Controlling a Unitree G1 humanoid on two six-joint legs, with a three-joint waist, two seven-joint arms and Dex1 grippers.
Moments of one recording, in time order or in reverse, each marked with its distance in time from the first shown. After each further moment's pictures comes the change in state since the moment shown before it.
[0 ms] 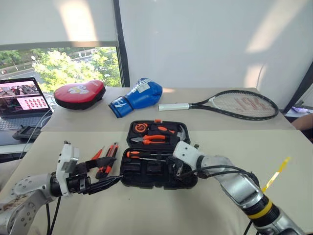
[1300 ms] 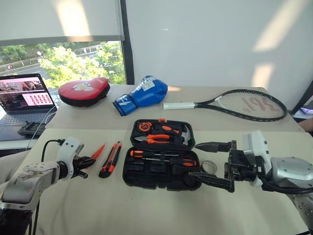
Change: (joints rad) left arm -0.333 0.054 -0.167 0.329 0.263 0.254 0.332; right arm 0.412 -0.208 -0.822 -0.449 0.903 0.070 0.241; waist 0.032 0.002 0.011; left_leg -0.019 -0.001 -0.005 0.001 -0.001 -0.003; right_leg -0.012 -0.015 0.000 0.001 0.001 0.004
